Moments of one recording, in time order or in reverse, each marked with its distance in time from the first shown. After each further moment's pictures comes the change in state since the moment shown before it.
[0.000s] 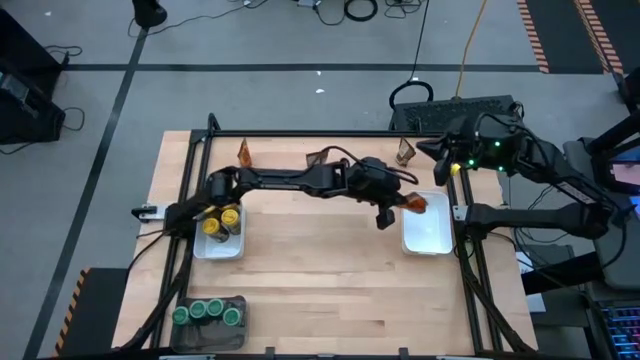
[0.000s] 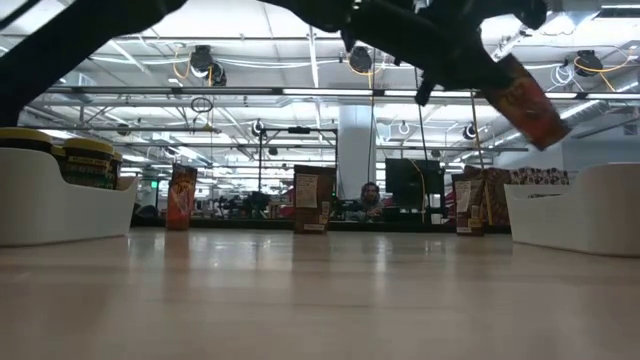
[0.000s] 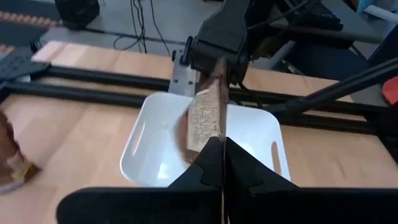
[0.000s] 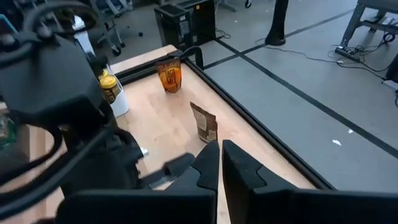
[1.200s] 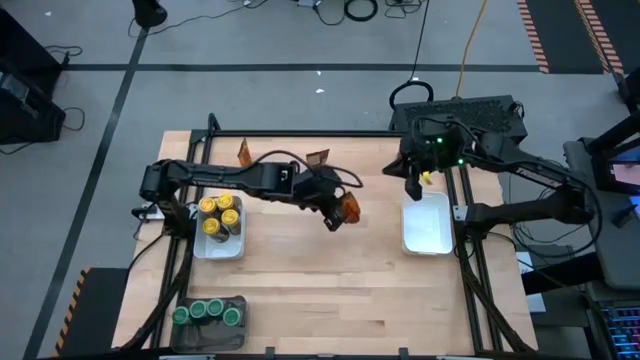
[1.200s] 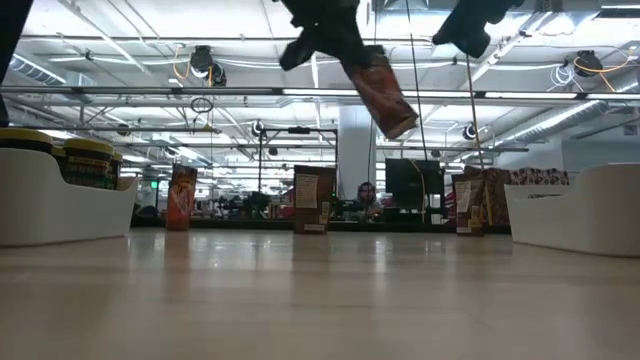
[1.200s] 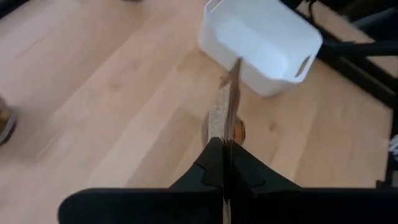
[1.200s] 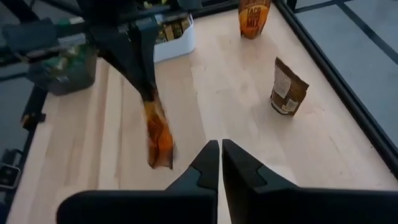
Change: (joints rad) left arm -0.085 -0.531 -0.470 -0.441 -0.262 -0.478; right arm 0.002 0.266 0.000 0.035 -0.346 -0.171
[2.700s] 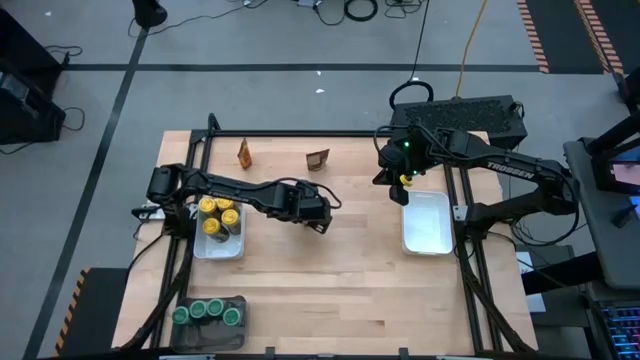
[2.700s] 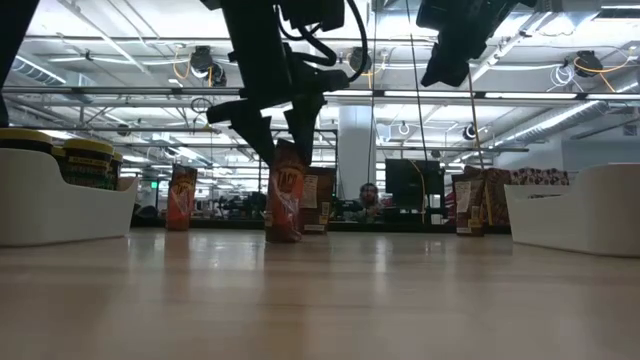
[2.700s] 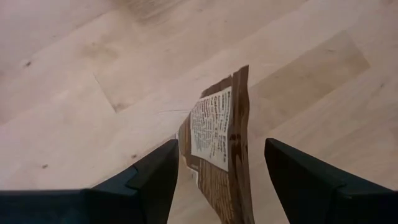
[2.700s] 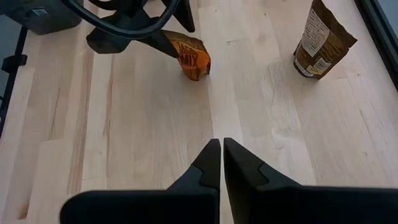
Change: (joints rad) left arm -0.036 0.060 -0.226 -0.182 -0.200 -0.475; right arm 0.001 0.180 -0.001 -0.046 -0.036 -0.125
